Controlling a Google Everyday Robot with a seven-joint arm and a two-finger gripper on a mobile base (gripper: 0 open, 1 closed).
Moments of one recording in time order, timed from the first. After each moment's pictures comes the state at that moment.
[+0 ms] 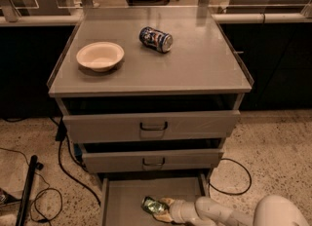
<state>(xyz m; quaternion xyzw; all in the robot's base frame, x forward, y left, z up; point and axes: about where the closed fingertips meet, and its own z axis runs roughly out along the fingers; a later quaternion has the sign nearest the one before) 0.485 -0.033 0.121 -0.47 0.76 0.28 0.35</state>
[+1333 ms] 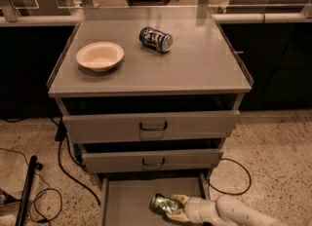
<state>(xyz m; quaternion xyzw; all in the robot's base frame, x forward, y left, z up) 0.461 -0.086 0.231 -0.51 0.72 0.27 0.39</state>
